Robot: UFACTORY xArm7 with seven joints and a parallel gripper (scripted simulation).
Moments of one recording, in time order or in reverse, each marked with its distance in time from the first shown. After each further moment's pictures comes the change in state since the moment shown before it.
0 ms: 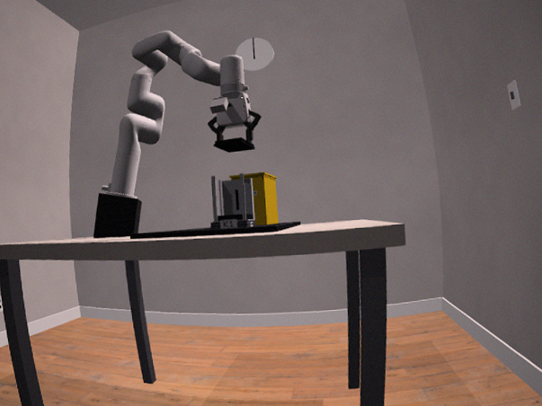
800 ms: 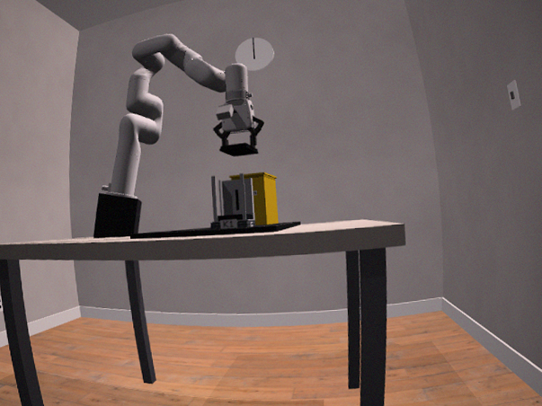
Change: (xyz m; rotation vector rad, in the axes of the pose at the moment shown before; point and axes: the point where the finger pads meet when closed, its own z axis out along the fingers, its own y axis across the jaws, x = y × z) arm -0.066 0.008 0.003 0.000 0.000 0.002
